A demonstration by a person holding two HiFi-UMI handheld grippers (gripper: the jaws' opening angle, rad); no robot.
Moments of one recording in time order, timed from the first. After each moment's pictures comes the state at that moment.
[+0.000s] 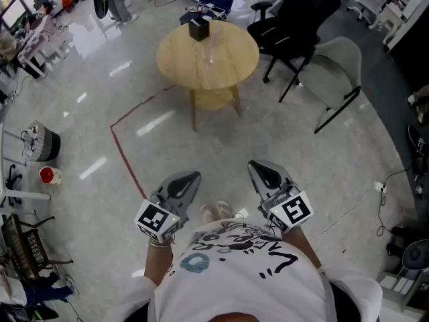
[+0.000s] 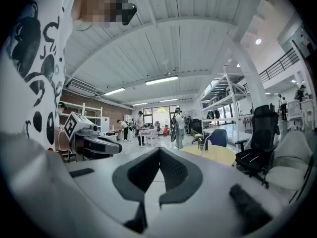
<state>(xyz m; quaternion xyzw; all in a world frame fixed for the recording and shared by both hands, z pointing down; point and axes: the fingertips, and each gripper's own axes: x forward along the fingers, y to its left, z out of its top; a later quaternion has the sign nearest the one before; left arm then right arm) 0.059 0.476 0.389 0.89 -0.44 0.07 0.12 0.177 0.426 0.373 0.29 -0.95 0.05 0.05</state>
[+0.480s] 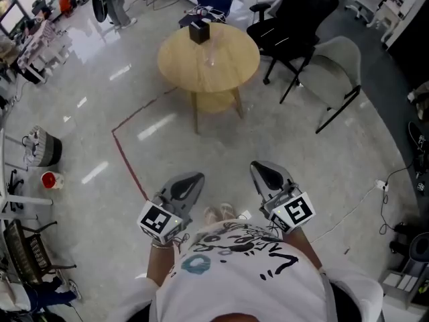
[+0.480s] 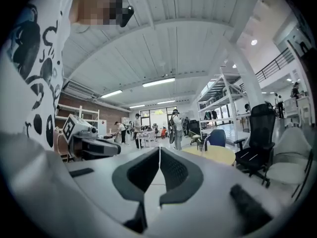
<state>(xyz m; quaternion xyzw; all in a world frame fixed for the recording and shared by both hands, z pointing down) 0.054 0.471 0.382 0.89 -0.43 0.05 0.12 0.170 0.422 0.370 0.30 -0.95 0.06 0.03</state>
